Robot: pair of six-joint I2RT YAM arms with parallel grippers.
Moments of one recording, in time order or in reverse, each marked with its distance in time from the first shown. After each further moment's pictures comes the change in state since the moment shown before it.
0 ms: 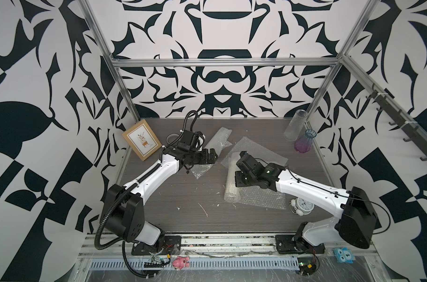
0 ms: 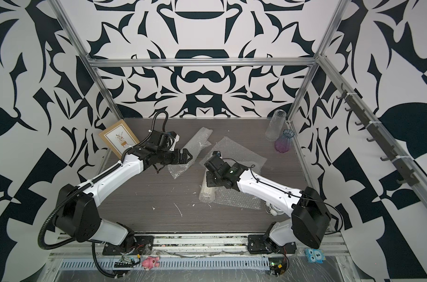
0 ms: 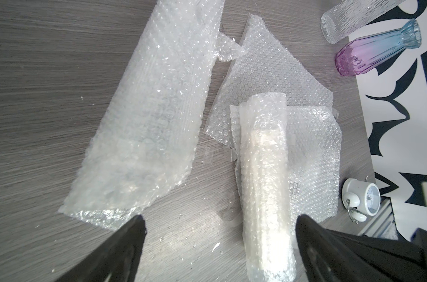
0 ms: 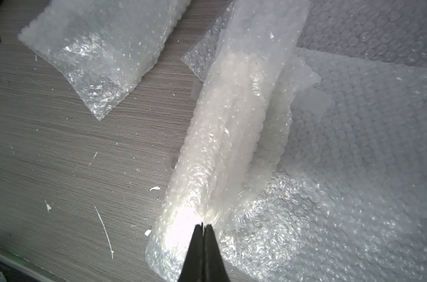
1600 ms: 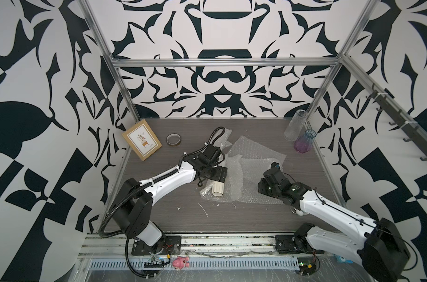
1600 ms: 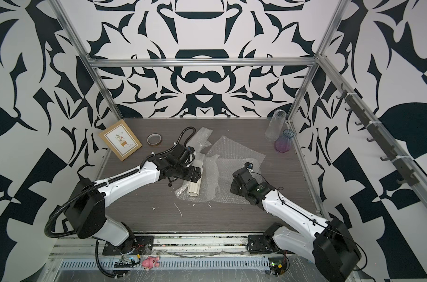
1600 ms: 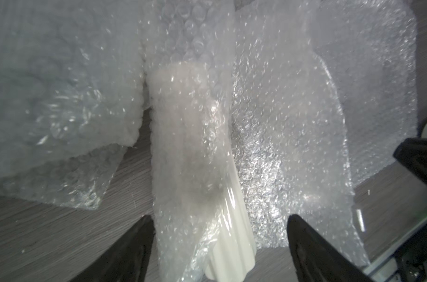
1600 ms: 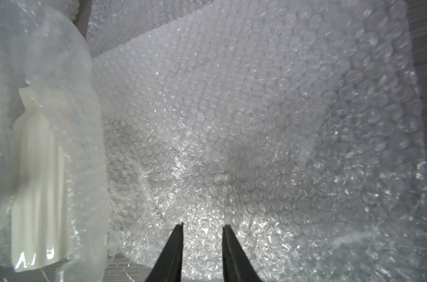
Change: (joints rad) left arm -0.276 0.071 -0.039 -0.079 -0.240 0.045; right arm -0.232 -0.341 -0.463 0.183 0.009 0.158
